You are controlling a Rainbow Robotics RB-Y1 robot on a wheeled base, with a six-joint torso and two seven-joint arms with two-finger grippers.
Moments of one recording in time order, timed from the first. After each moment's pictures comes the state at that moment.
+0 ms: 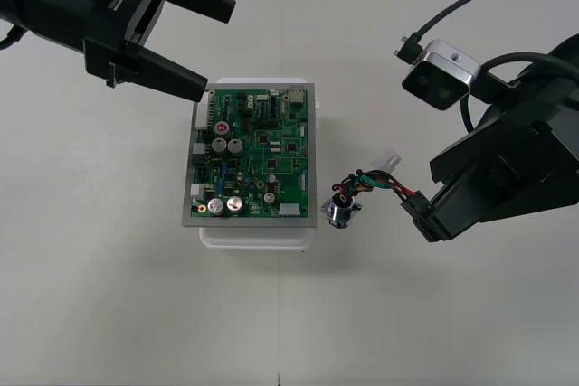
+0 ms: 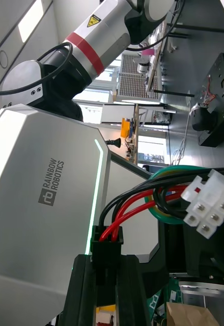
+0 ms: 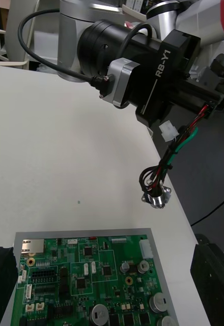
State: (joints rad) right arm -0.65 -0.98 0.41 -1.83 0.55 -1.57 -1.50; left arm -0.84 0.83 -0.08 -1.71 -1.12 -1.55 0.72
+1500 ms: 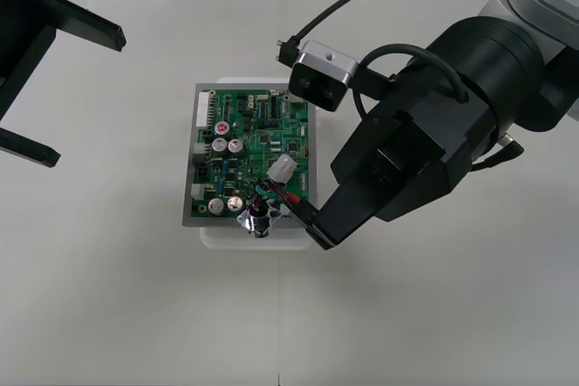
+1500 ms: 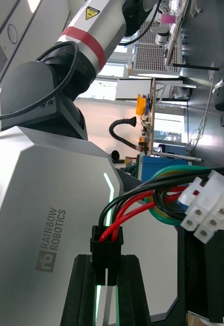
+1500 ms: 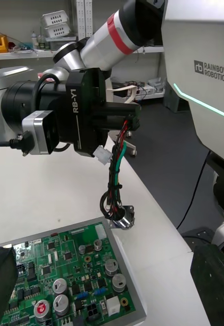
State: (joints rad) right arm -0.94 -0.85 0.71 -1.77 0.51 -1.45 -1.50; left arm -0.59 1.19 -0.08 -1.75 -0.63 -1.55 0.17
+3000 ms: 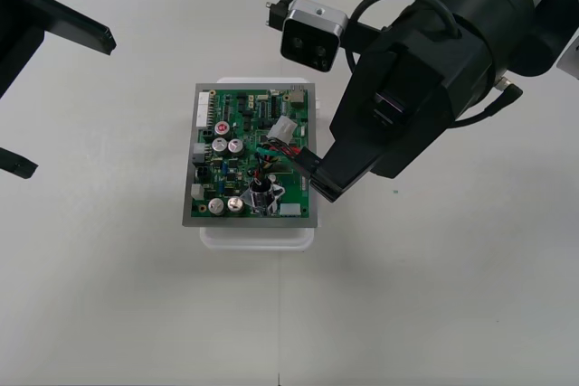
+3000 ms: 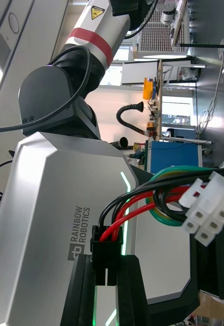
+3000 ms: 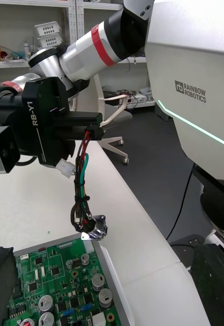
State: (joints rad) right arm -1.12 -0.84 0.82 -1.58 0.38 -1.56 -1.50; left arm -0.58 1.22 -0.08 -1.78 -0.56 -1.55 0.17
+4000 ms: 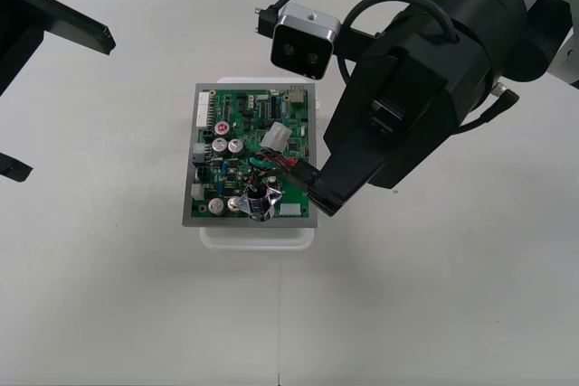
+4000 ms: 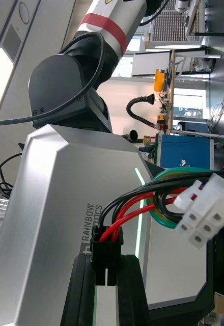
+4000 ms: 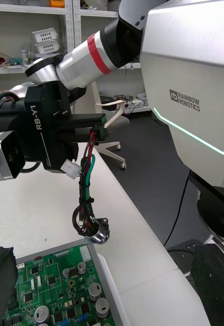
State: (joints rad) right arm -1.12 -0.83 0.83 -1.60 0.35 -1.56 -1.50; left arm -0.58 1.22 -0.08 -1.79 -0.53 -1.55 0.18
